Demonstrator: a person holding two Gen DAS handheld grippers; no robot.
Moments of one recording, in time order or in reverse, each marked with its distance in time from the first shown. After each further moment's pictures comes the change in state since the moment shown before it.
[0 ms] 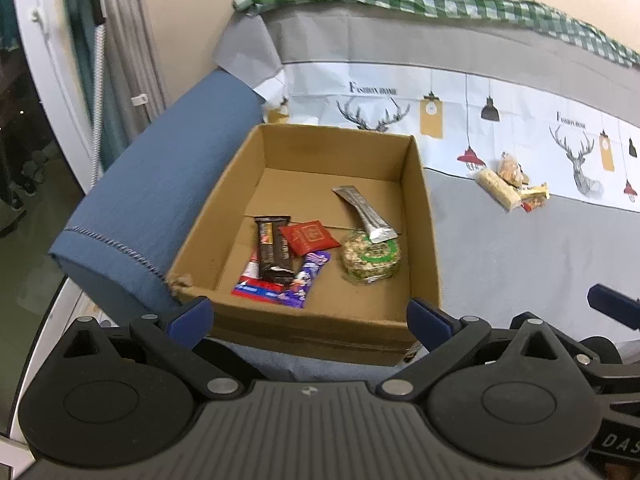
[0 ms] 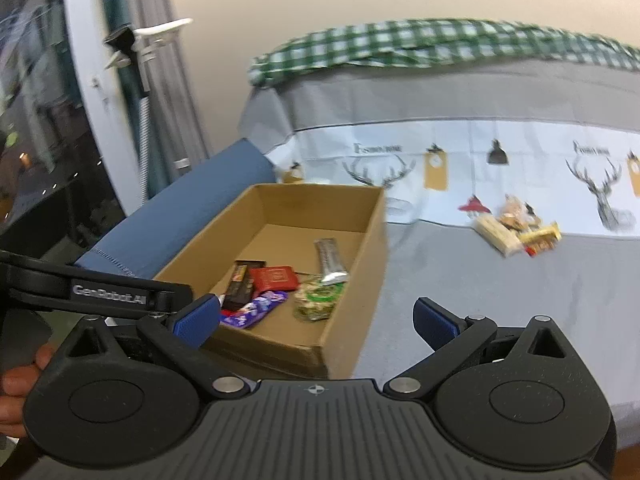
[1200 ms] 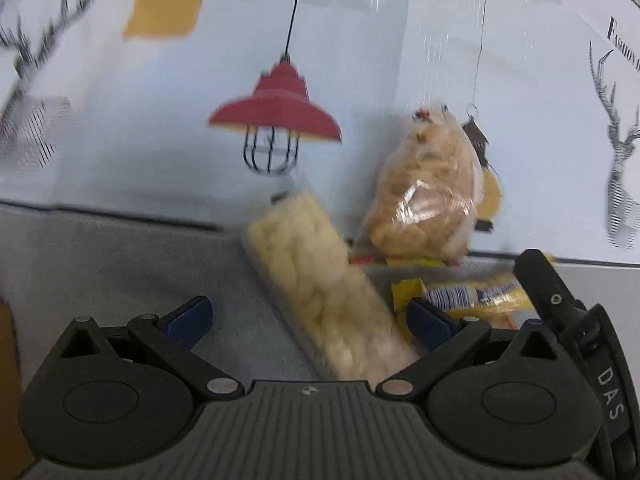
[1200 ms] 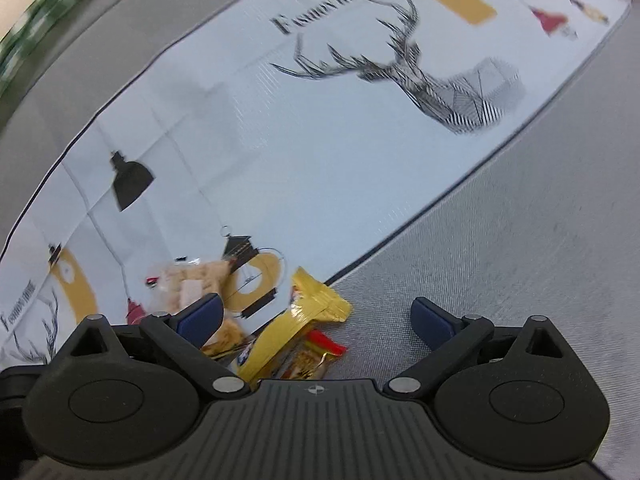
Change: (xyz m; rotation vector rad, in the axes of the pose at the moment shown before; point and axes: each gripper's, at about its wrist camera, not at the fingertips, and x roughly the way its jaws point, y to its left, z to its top) left arm 0.450 -0.364 0.196 0.045 0.465 -0.204; right arm 0.319 -0.437 0.048 0.695 -0.047 -0.444
